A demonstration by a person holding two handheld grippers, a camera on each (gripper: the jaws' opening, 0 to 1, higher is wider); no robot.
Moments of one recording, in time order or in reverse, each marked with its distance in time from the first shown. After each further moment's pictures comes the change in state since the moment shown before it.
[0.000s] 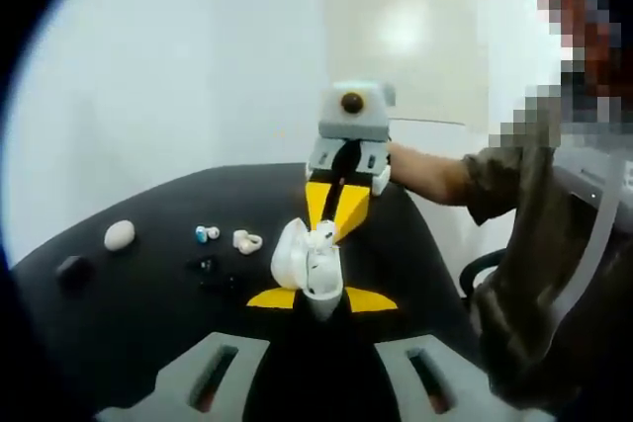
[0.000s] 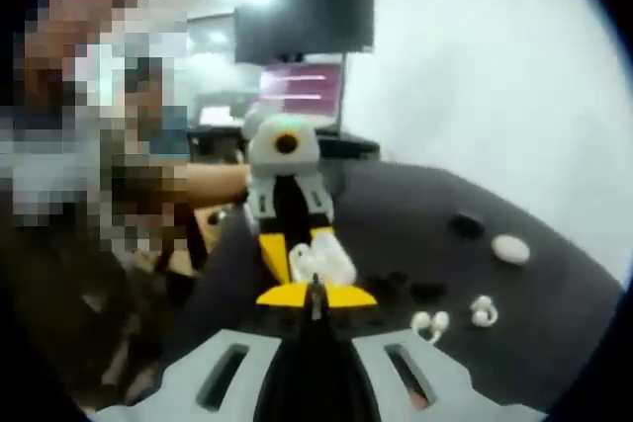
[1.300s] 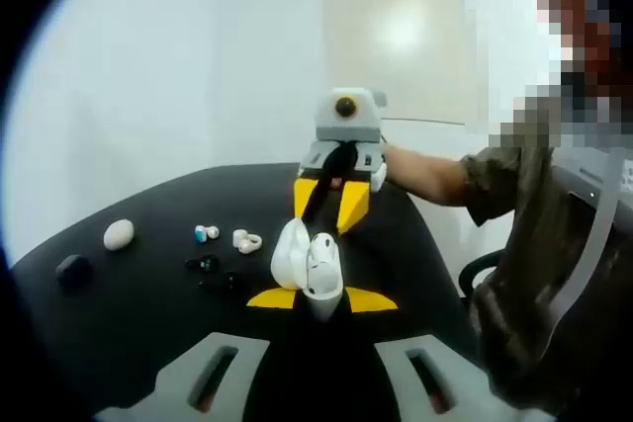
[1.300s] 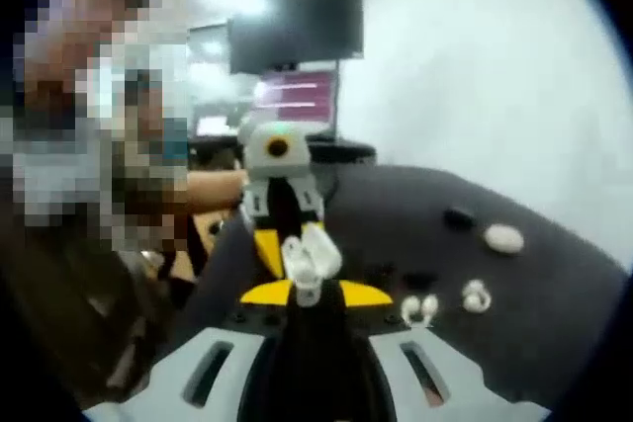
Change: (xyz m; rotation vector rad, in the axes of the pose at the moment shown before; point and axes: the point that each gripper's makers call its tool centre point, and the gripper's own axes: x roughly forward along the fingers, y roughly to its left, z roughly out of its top) left arm 0.000 -0.001 0.000 -0.005 0.001 -0.002; right arm -0.008 -0.001 -0.012 0.117 -0.044 0.035
